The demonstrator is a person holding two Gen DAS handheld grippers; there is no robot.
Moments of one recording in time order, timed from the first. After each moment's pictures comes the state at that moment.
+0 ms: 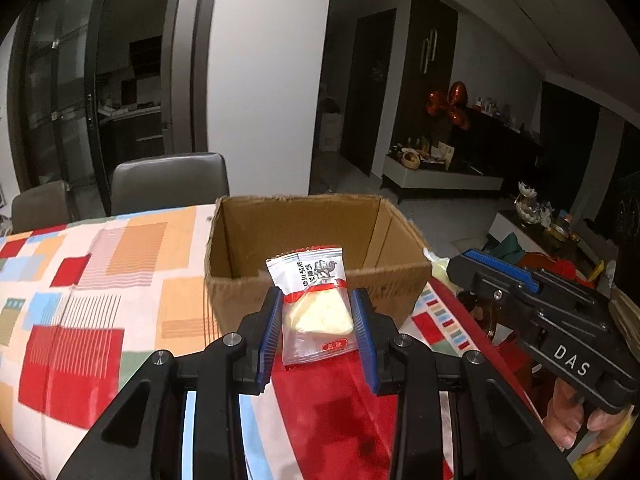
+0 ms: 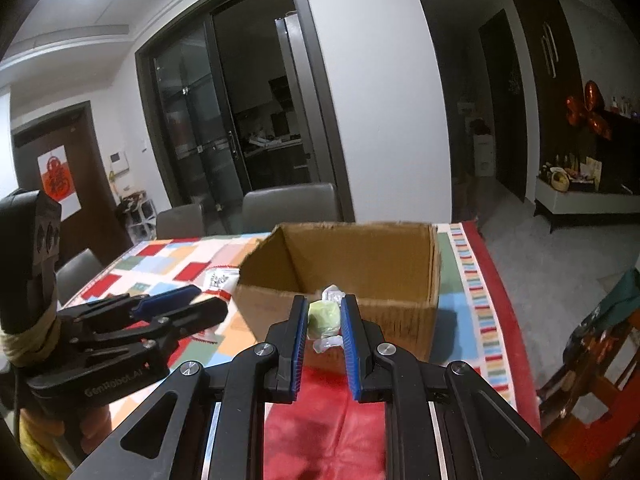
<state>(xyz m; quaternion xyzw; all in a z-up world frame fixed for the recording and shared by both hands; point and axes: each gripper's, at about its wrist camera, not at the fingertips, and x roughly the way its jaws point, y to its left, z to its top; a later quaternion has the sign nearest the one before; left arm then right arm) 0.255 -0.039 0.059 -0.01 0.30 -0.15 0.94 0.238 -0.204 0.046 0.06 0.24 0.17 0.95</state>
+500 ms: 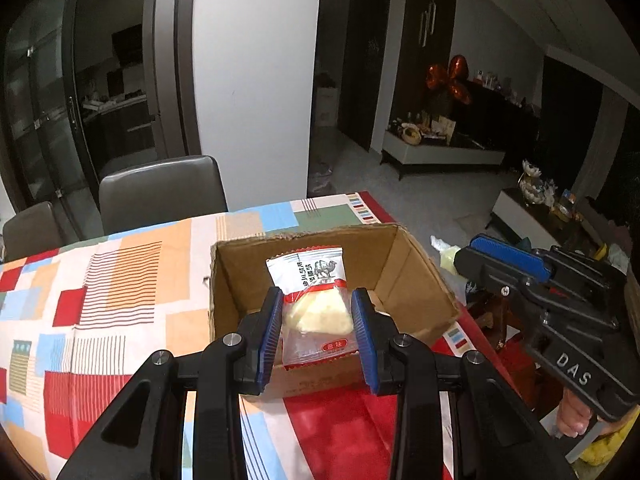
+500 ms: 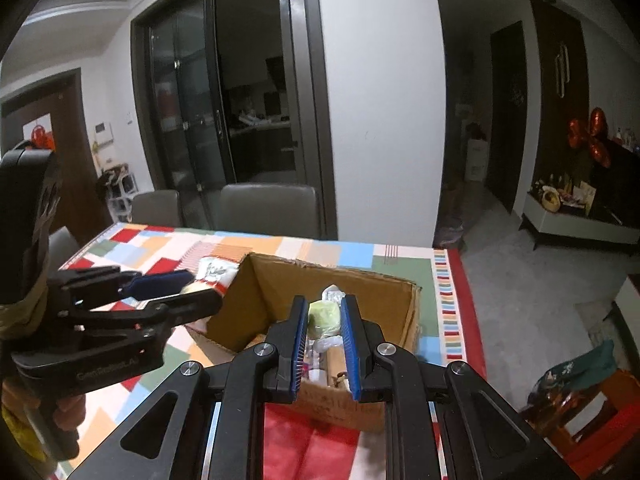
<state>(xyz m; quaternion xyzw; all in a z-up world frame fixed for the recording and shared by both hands) 0.337 -0.047 0.096 0.02 0.35 -0.15 0.92 0.310 -0.188 0.087 -0.01 0.28 0.15 0.95</state>
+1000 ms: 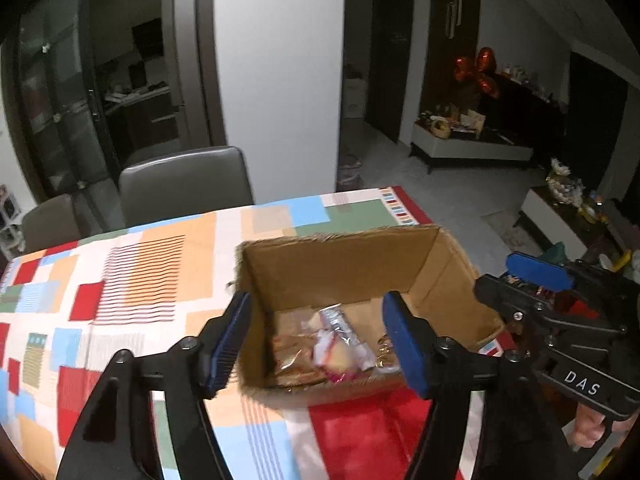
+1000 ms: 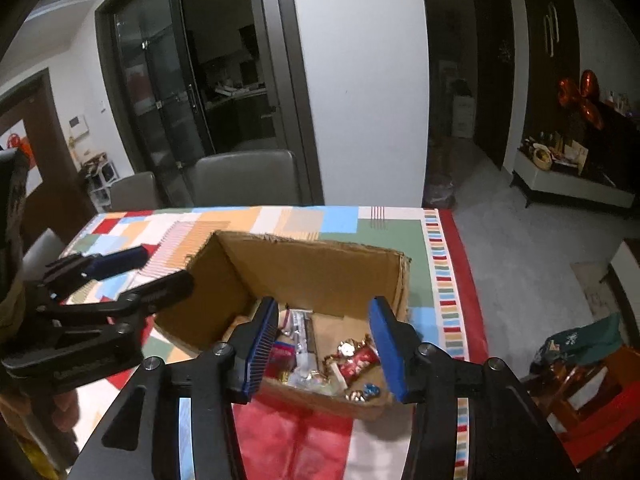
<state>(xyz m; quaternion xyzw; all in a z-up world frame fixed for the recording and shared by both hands) 0.346 -0.050 0.085 0.04 0.36 -0.09 0.93 0.342 -0.199 0.070 0.01 0.35 0.12 0.93</state>
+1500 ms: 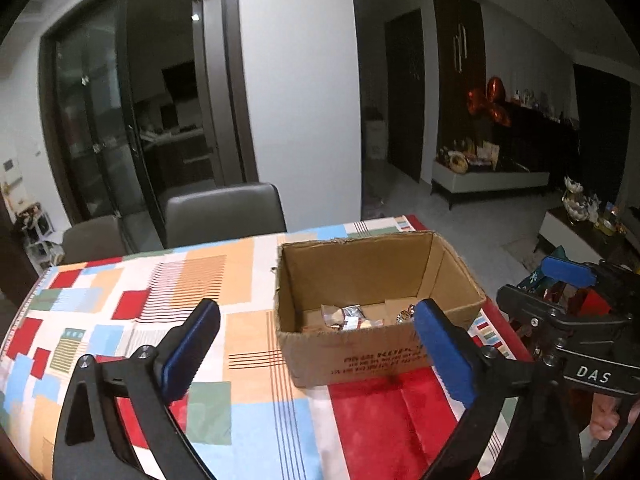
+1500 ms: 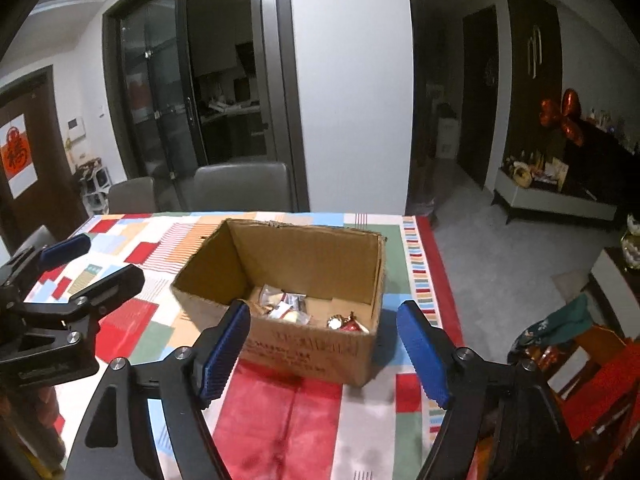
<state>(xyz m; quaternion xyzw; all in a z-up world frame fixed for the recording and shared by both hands) 0.247 -0.035 0.098 0.05 0.27 -0.05 0.96 0.255 -0.209 0.082 0.00 0.30 0.09 0.95</state>
